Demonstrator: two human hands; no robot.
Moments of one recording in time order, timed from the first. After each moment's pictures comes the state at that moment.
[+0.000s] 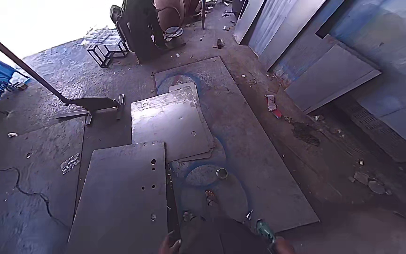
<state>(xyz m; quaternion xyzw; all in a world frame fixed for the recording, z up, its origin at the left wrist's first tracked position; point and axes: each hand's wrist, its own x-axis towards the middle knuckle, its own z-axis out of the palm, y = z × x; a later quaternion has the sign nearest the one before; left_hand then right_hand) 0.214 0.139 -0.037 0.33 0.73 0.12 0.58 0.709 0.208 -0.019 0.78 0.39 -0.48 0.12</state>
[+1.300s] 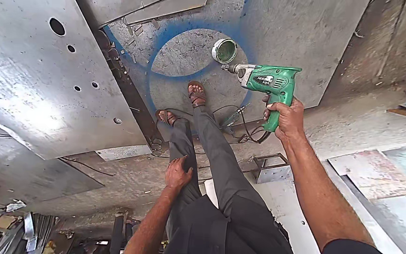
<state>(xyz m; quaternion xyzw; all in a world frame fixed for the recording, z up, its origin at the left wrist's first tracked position) 0.358 0.133 -0.271 0.42 0.62 -0.29 0.59 0.700 0.378 -0.286 0.78 0.19 -0.56 -0.20</state>
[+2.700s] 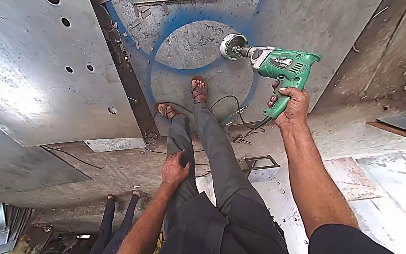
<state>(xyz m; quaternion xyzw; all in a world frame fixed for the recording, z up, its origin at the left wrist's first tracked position) 0.348 0.125 -0.275 0.39 0.65 -0.26 0.60 0.683 0.412 -0.322 0.77 0.14 -0.55 -0.29</state>
